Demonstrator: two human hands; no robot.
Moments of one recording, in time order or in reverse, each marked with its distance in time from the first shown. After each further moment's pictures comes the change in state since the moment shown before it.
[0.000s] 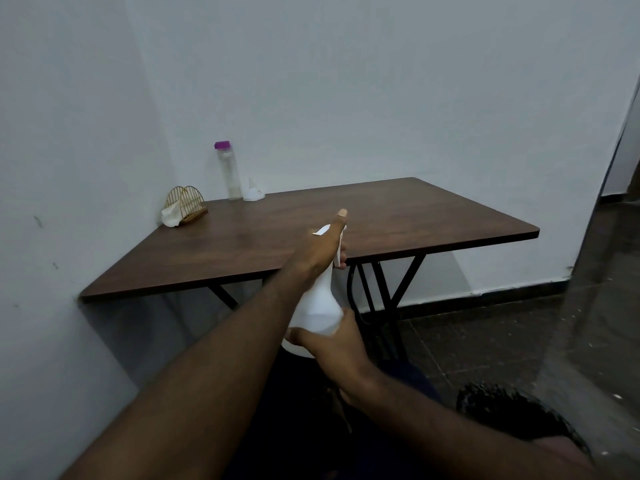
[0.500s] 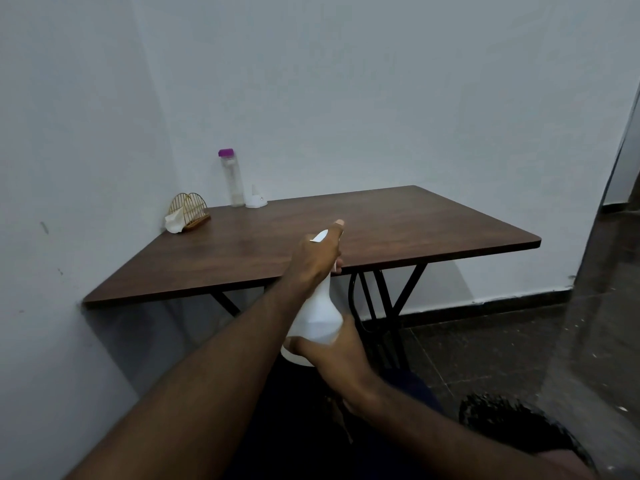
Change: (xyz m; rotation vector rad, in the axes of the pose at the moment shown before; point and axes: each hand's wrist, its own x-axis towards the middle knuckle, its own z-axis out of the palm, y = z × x) left_hand -0.001 -0.001 -0.006 0.029 0.109 0.005; right_hand -0.001 -0.001 -0.001 -0.054 -0.015 -0.065
